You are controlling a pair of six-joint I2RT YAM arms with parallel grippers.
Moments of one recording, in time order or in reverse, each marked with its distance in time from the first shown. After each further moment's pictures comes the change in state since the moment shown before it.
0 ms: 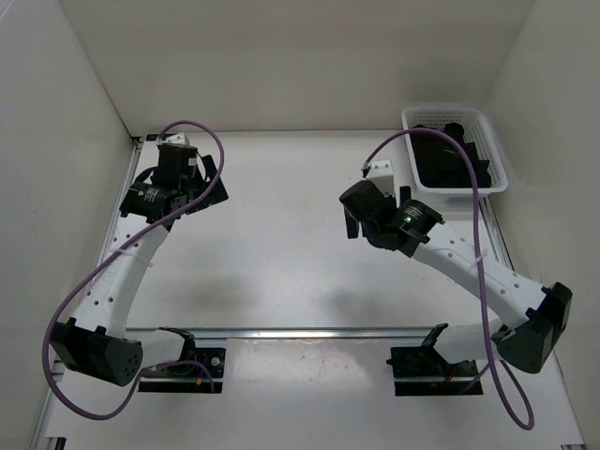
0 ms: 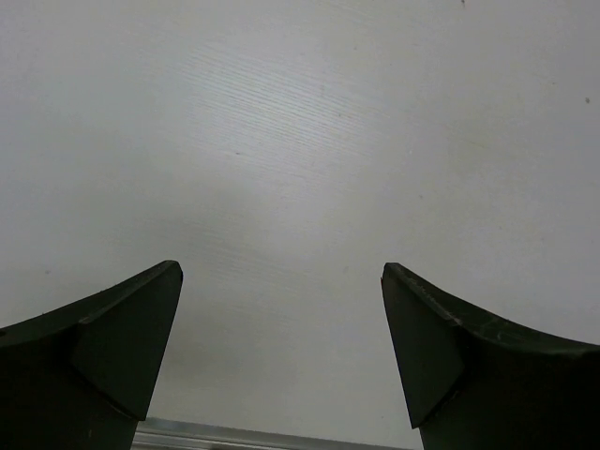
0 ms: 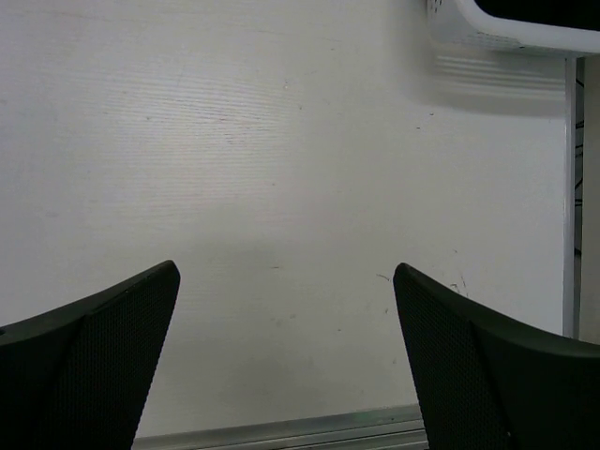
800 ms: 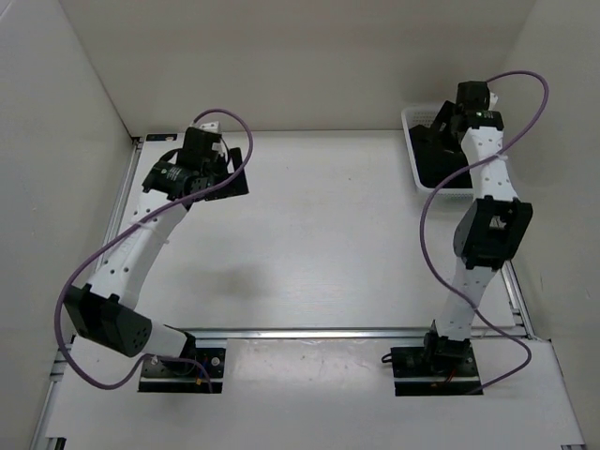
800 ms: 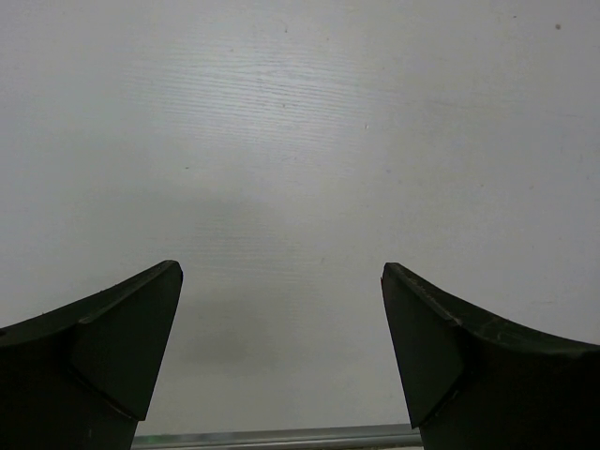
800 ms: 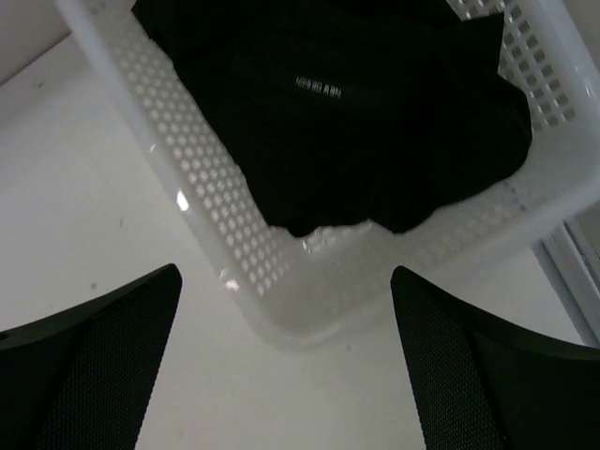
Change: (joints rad) left arm -0.087 0.143 0.132 -0.003 0.080 0.118; right arm -0.905 0.666 0.683 0.150 -0.467 -0.112
